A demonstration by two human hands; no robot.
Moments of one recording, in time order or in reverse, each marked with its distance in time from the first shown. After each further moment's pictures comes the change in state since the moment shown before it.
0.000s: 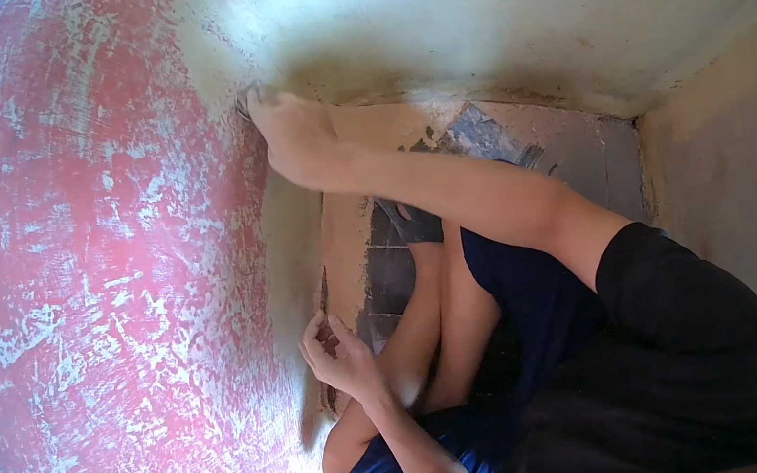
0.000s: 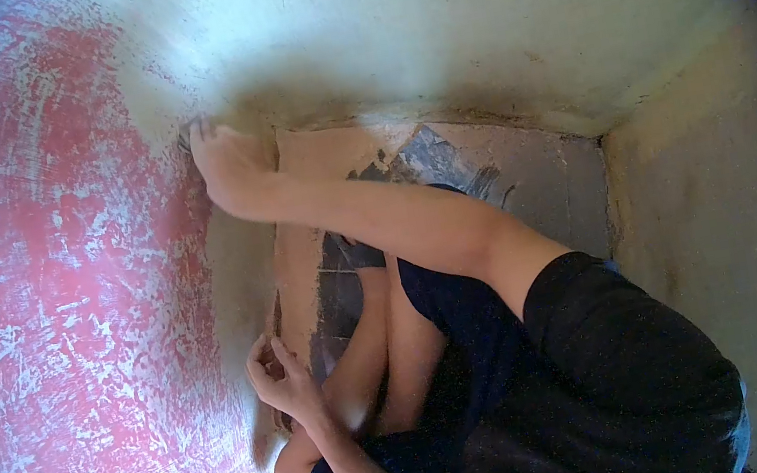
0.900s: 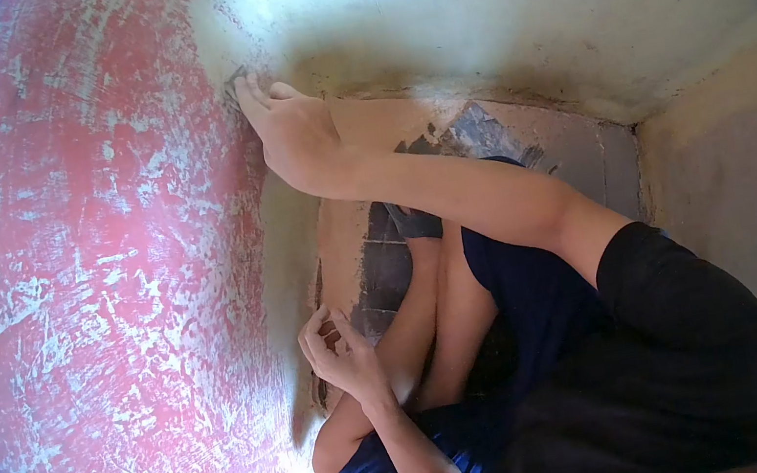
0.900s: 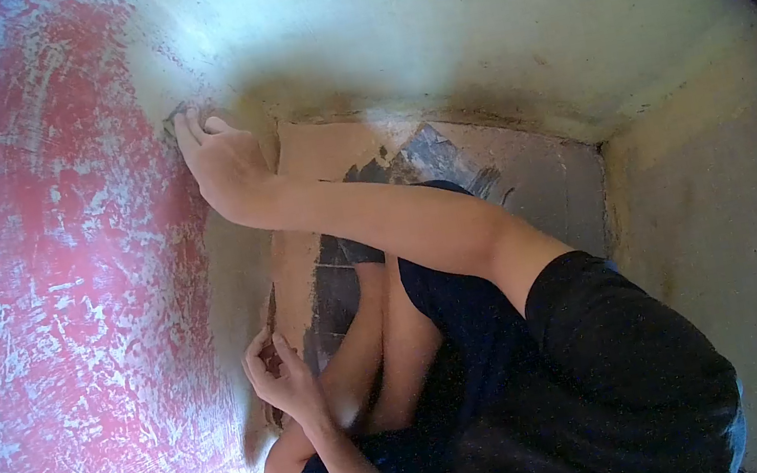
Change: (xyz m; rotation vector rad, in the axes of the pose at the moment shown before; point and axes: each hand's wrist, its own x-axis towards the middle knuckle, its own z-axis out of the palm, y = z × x) left_hand -0.004 0.009 -0.005 -0.027 -0.042 -0.004; right_hand -0.009 -0.025 -0.018 0.136 0.104 -0.067
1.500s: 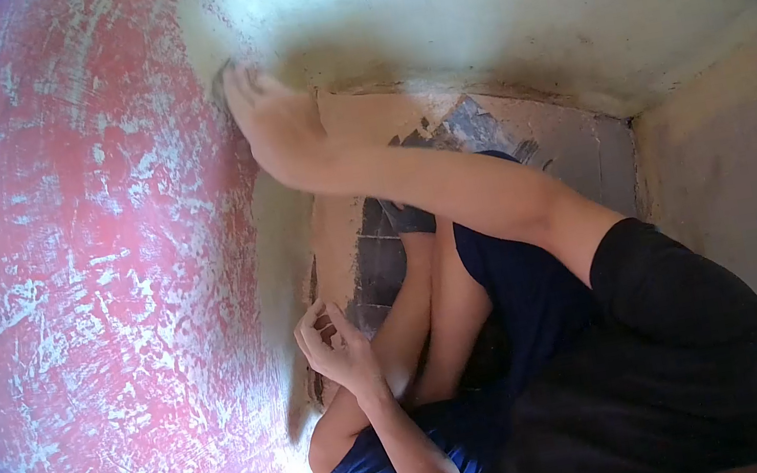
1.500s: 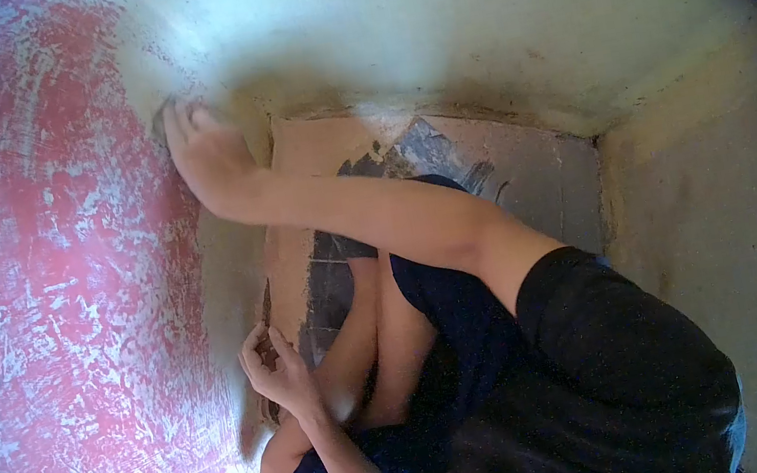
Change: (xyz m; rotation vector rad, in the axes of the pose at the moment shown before) left_hand -0.002 -0.001 0.004 0.005 0.001 0.042; right_hand 0.011 0.010 0.016 -0.213 0.113 0.030
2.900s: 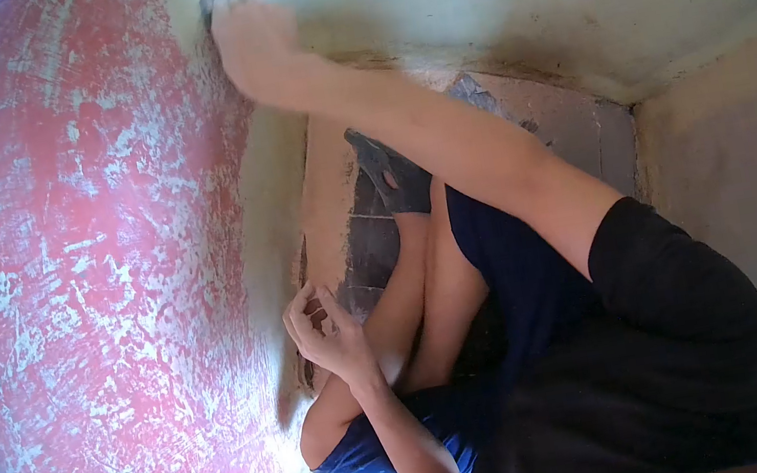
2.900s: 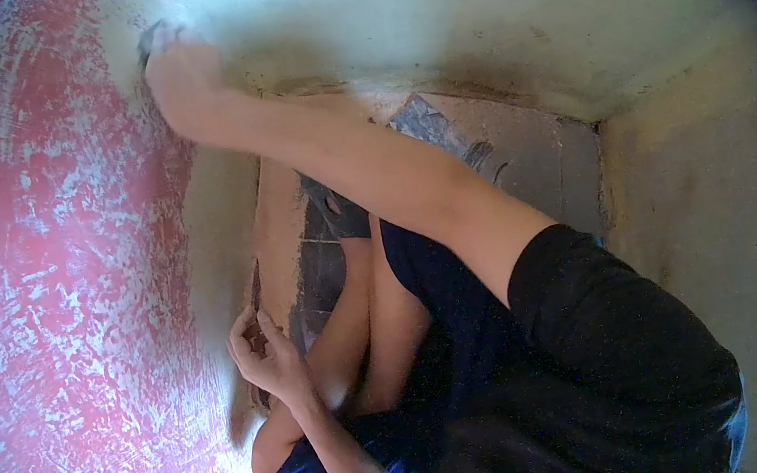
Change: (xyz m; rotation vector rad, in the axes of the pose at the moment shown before) left_hand -0.003 0.003 -0.003 0.031 0.019 0.021; right_hand 0.057 0.007 -0.021 -0.208 -0.133 -0.086
